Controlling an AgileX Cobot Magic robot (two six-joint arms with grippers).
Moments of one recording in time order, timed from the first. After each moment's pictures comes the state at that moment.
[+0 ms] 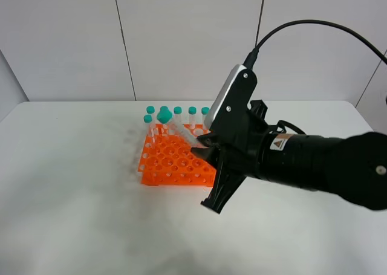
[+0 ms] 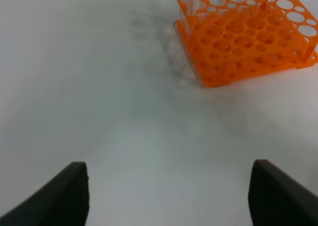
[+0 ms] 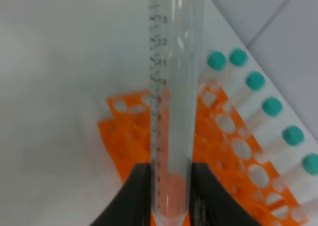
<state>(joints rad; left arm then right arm) -0.02 0.00 -0.50 -0.25 1.09 0.27 0.87 1.33 -0.63 0.67 -0.18 -1.09</state>
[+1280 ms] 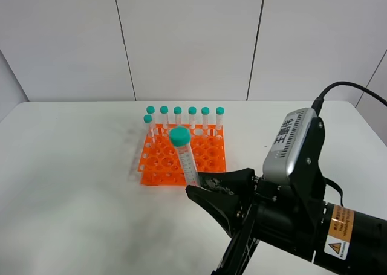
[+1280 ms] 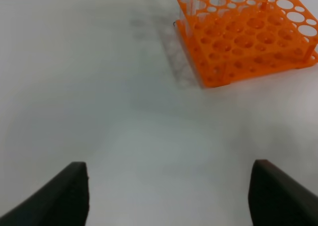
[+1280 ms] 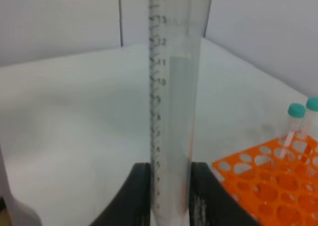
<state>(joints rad) -0.02 0.00 -0.50 -0.25 1.09 0.27 1.08 1.12 -0.32 0.22 -0.53 -0.29</state>
